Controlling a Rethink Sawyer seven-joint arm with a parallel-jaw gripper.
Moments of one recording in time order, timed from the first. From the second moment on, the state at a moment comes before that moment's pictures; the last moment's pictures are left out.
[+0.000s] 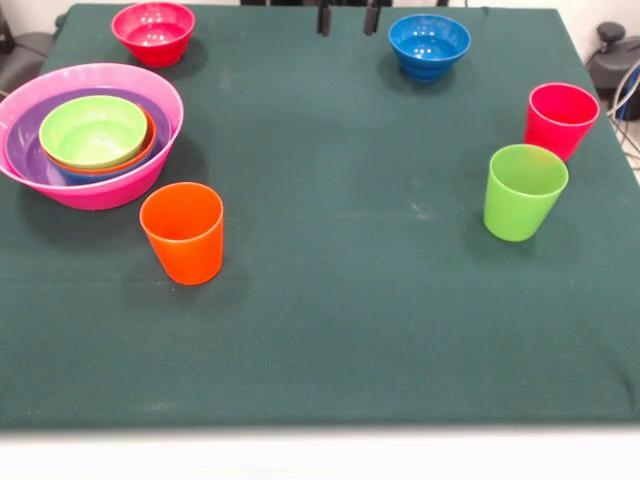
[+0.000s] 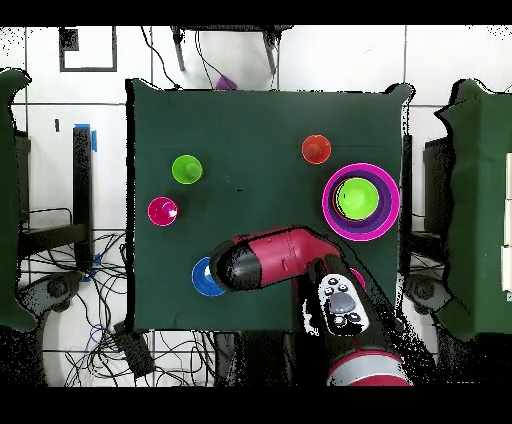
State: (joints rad) arm -0.35 -0.75 0.21 1.93 -0.53 0.45 1.89
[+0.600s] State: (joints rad) arm -0.27 -0.71 0.16 1.95 -0.51 0.41 1.93
